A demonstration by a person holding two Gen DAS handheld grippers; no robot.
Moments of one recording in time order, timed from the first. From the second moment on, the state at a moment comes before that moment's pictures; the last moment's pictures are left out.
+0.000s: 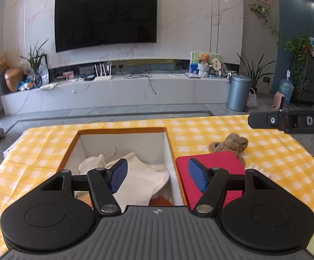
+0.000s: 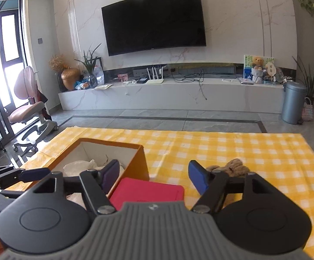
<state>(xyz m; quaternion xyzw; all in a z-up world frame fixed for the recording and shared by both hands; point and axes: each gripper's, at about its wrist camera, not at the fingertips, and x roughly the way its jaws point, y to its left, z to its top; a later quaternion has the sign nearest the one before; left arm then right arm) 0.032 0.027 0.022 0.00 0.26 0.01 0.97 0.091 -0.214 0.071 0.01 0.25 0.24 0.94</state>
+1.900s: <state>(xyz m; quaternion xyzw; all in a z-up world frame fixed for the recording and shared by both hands) 0.132 -0.100 -0.002 0.05 0.39 0.00 0.92 0.224 -0.289 -0.107 0.06 0.49 0.10 0.87</state>
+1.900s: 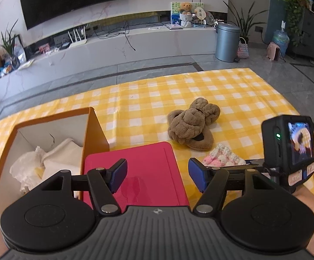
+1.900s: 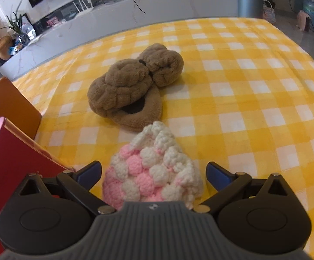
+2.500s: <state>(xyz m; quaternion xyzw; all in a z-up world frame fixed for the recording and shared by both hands) 0.183 -0.148 -0.004 0.06 0.41 -0.02 0.91 0.214 -0.310 -0.088 0.04 0.46 0.13 0.88</state>
